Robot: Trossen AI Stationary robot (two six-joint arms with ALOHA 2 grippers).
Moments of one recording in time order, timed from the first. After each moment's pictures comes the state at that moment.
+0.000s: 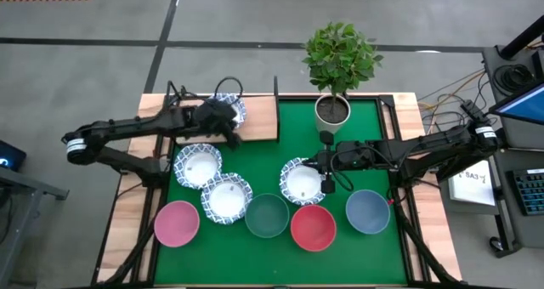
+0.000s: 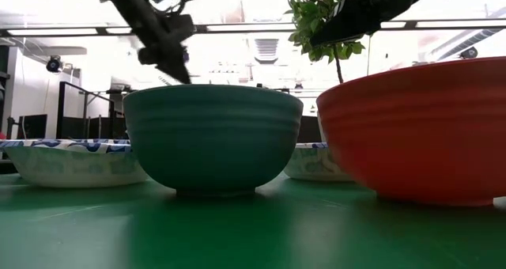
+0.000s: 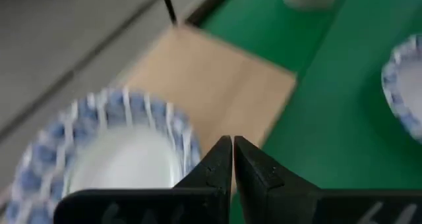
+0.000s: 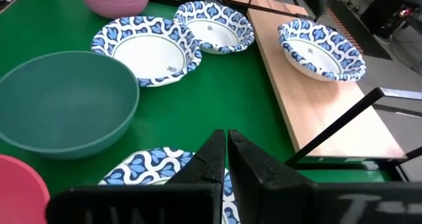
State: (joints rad) left arm 0.33 1.24 0.97 -0.52 -0.30 -0.16; right arm 0.09 1.18 0.78 -0.07 0.18 -0.14
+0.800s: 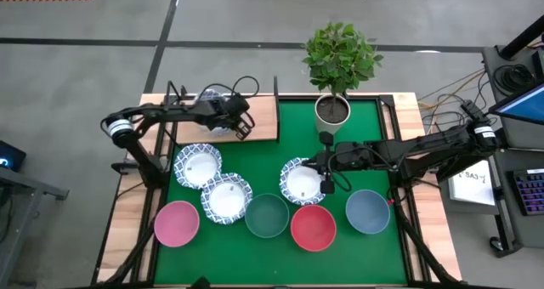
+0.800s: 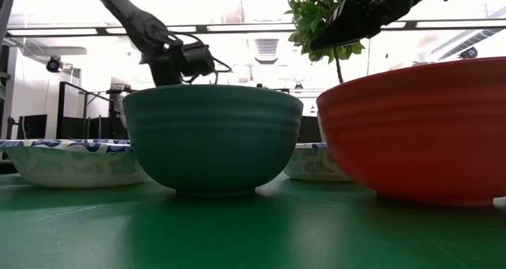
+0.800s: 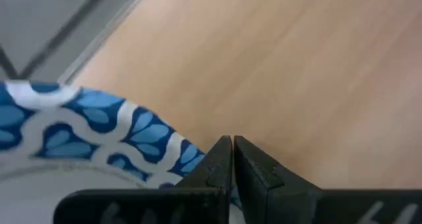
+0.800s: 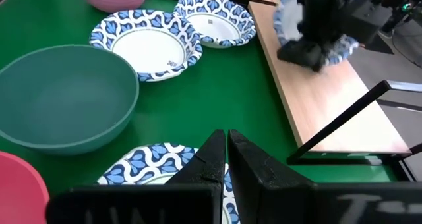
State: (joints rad) left arm 0.55 1.65 0.99 -0.45 -0.33 -0.14; right arm 0.09 1.20 0.78 -0.08 0.18 -0.13
